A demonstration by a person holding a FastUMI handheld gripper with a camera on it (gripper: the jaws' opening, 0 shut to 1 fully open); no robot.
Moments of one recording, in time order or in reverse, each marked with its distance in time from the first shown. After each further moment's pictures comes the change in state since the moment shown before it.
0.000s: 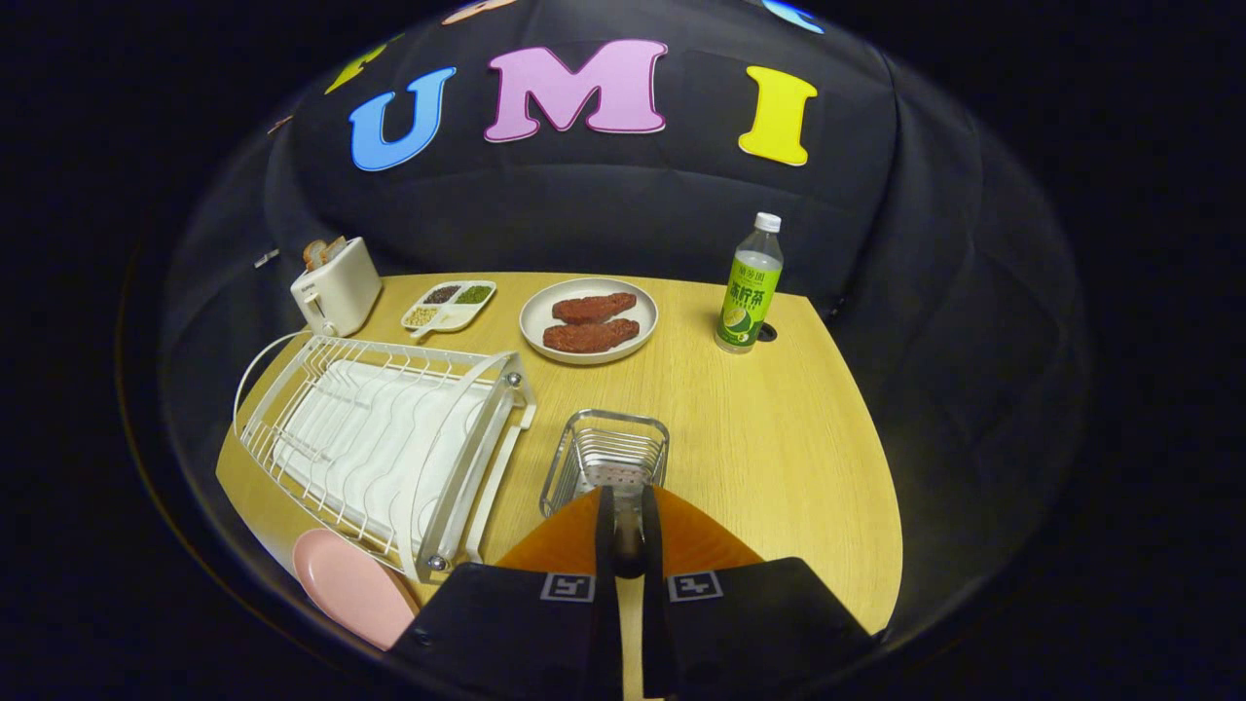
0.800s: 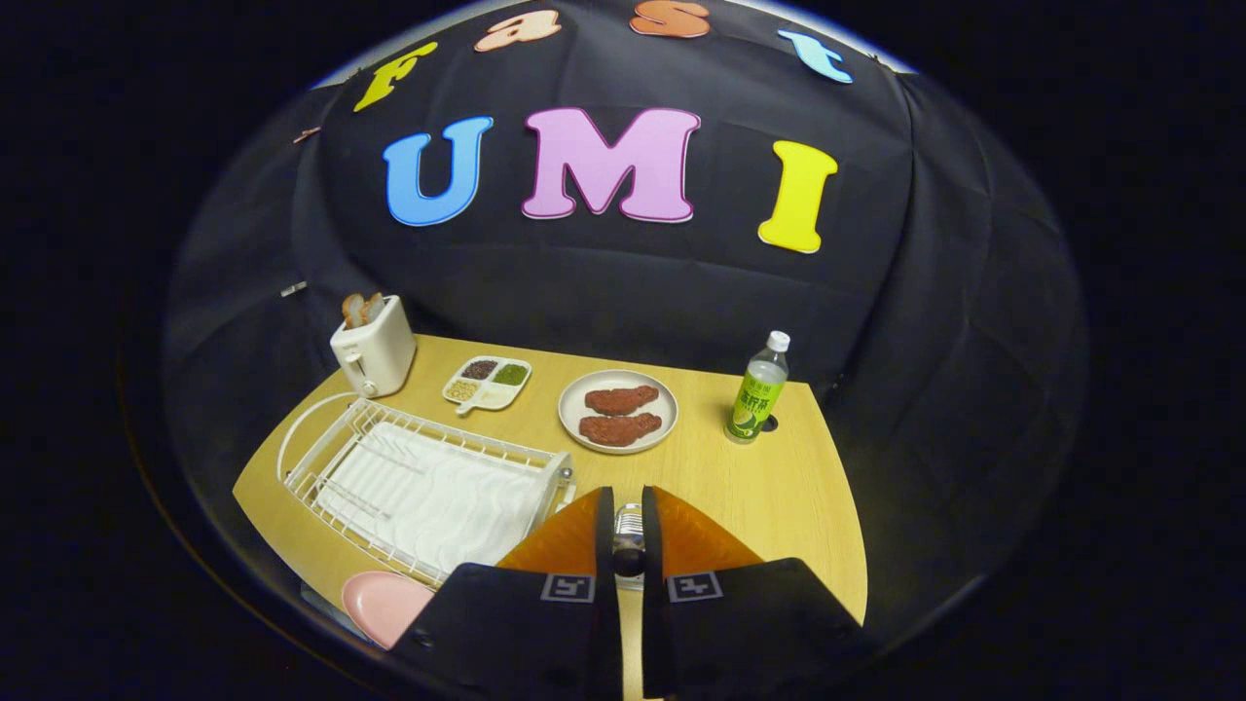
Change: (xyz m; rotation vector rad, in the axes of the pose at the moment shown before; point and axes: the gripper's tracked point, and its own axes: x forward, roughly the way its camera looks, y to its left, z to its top) arm -0.075 0.046 0.098 -0.049 -0.179 0.033
